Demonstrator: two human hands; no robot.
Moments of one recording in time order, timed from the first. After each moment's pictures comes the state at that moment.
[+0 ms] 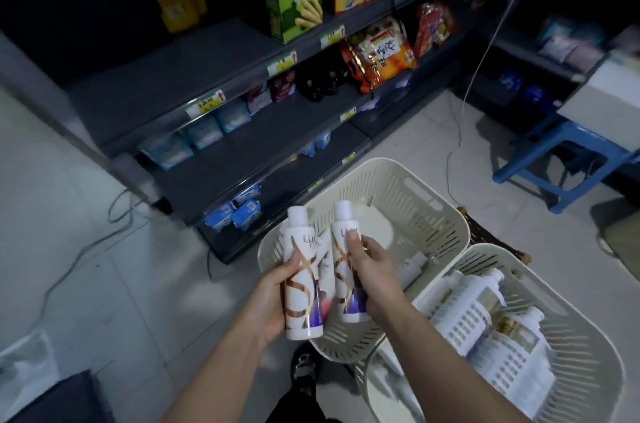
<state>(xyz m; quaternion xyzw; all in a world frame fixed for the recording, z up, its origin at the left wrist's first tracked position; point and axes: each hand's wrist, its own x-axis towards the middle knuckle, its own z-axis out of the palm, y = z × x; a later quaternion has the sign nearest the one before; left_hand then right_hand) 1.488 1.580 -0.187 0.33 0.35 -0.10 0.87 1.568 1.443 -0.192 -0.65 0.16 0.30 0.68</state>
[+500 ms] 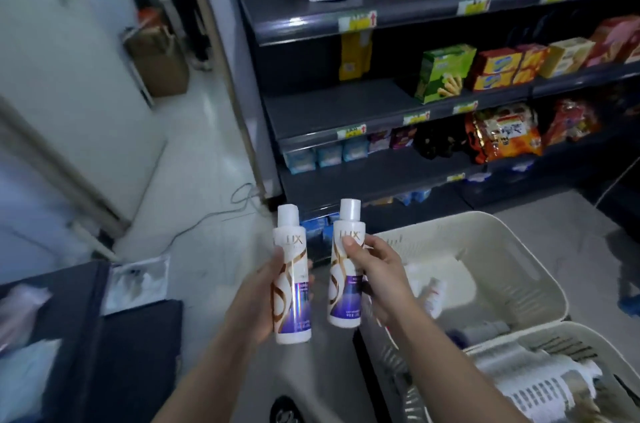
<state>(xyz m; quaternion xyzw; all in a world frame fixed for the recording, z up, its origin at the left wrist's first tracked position) 1.313 1.622 -0.112 0.38 0.35 0.17 0.84 1.461 1.512 -0.103 -0.60 -0.05 0.42 0.67</state>
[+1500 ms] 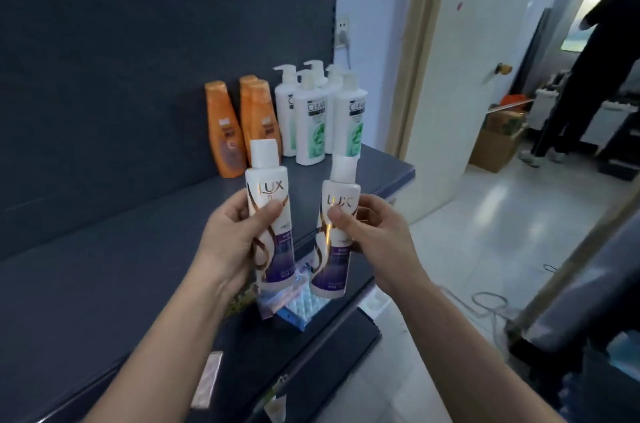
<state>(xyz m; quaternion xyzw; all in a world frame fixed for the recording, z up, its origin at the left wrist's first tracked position) 0.899 1.678 0.058 0.31 0.45 0.71 0.44 1.067 1.749 0.049 -0.37 -0.55 0.60 0.45</state>
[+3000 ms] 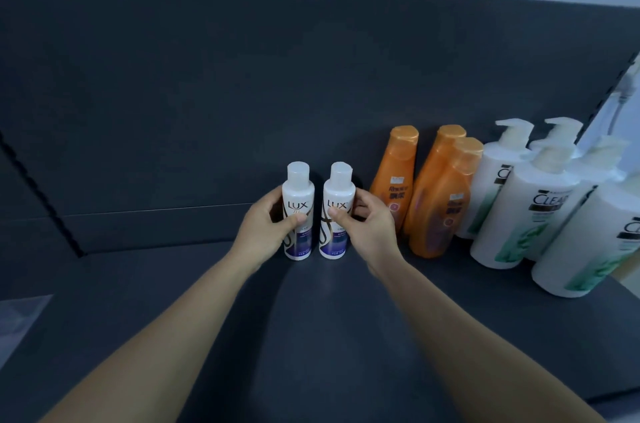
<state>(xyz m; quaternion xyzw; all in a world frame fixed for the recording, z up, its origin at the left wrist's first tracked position) 0.639 1.748 0.017 0.28 0.75 0.59 0.10 0.737 1.900 0.008 -0.23 -0.75 0.55 0.30</state>
